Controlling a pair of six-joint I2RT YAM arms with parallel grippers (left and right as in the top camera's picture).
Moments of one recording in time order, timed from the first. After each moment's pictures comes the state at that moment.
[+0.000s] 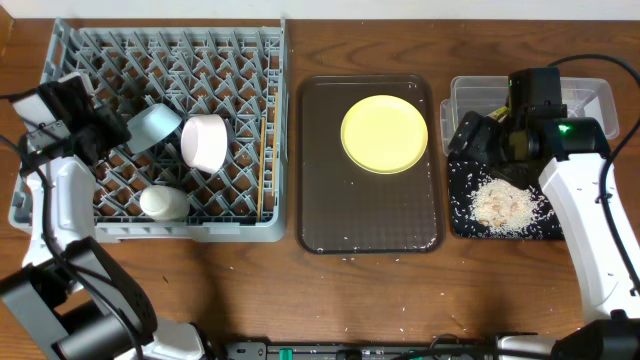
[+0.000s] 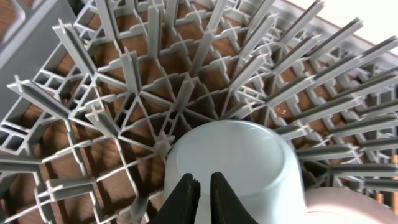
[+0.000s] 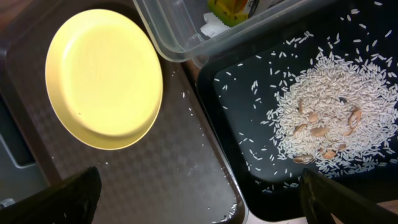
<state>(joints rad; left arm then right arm) 0.50 1.69 1.20 -0.33 0.31 -0.03 0.06 1.51 1.31 -0.99 -0.08 0.59</state>
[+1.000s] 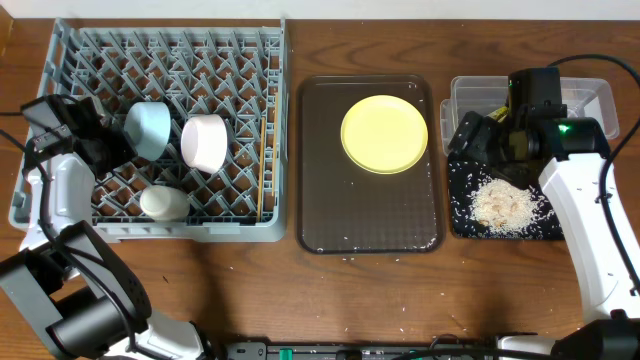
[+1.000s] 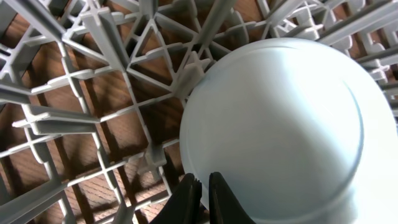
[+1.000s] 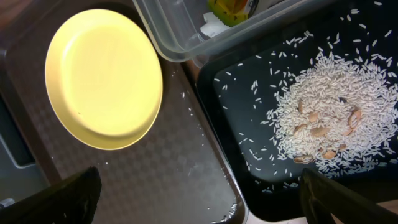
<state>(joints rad) 0.52 1.75 1.20 -0.48 0.27 -0.02 0.06 1.51 1.31 -0.99 -0.08 0.59</state>
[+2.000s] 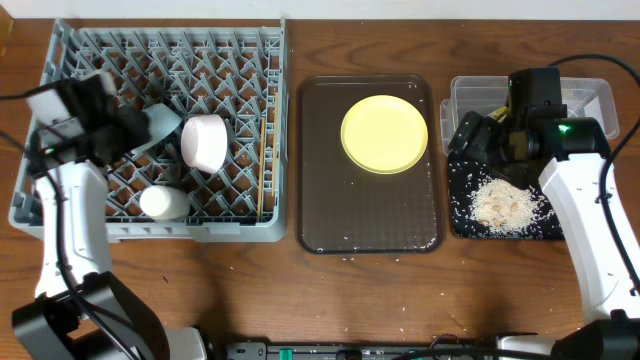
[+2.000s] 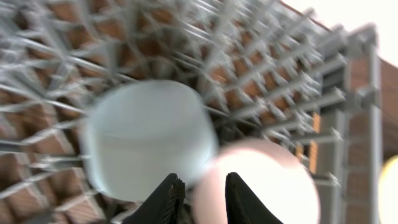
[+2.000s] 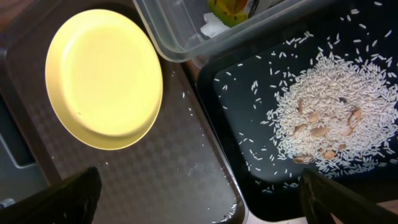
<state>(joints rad) 0.39 1.56 1.20 -0.53 0.38 -0.10 0.06 1.51 1.31 -0.99 -0.08 0.59</state>
